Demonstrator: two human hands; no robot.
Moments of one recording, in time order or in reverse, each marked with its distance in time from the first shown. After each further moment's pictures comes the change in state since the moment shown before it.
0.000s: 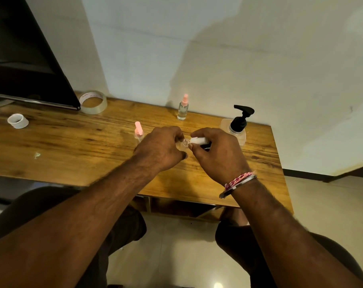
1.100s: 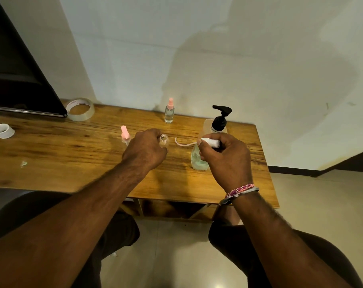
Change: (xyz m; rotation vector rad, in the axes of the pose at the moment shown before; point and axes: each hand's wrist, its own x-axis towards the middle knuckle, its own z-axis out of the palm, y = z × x) left_hand 0.009 -0.001 0.013 -0.017 0.135 -0.120; right_hand -0.030 0.025 -0.022 0.343 0.272 0.248
